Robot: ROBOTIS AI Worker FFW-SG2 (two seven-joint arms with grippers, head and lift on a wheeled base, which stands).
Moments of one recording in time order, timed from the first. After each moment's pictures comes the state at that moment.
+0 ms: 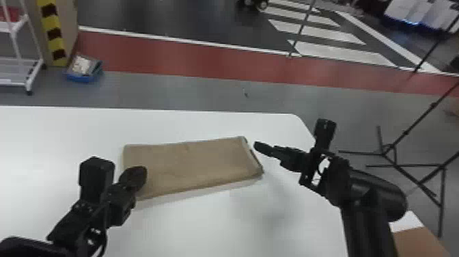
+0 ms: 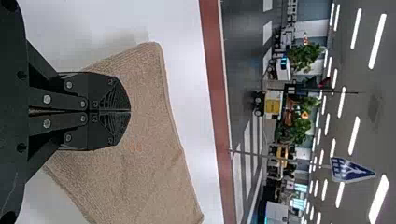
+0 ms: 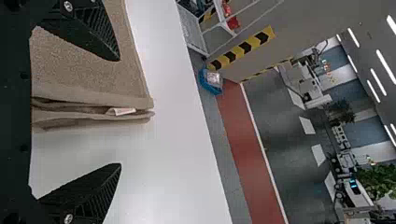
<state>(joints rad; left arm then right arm) 0.05 0.07 -0.33 -1.61 0.06 0.33 -0.11 -0.18 -0.22 -0.35 -1.51 -0.23 0.78 0.54</state>
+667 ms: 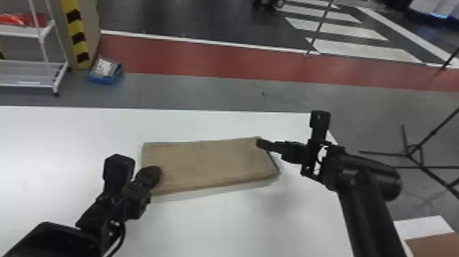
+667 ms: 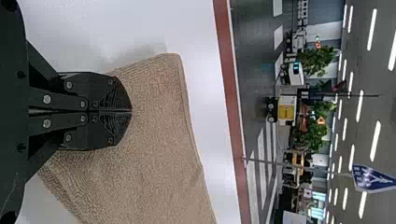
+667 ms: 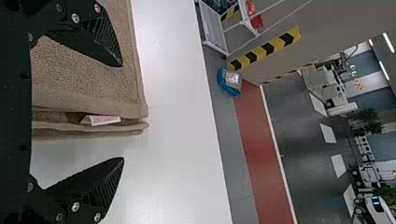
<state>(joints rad) -0.02 0.07 -0.32 -1.49 0.04 0.32 -0.11 -0.34 -0.21 -0.24 -1.26 -0.11 0.71 0.55</state>
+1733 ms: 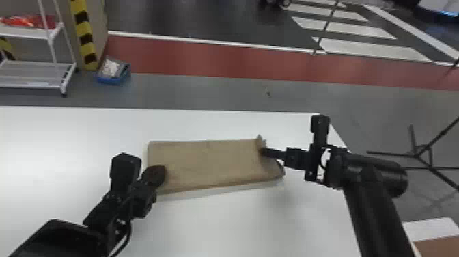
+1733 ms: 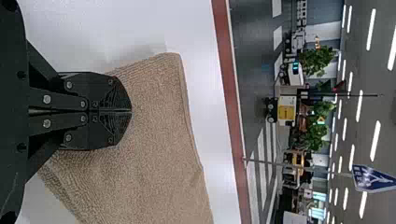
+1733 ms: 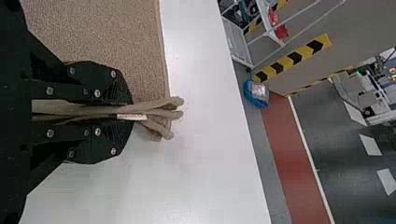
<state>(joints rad) -0.02 0.07 -0.33 -1.49 0.04 0.32 -0.11 -0.37 -0.22 -0.23 -1.22 -0.11 0.83 0.63</state>
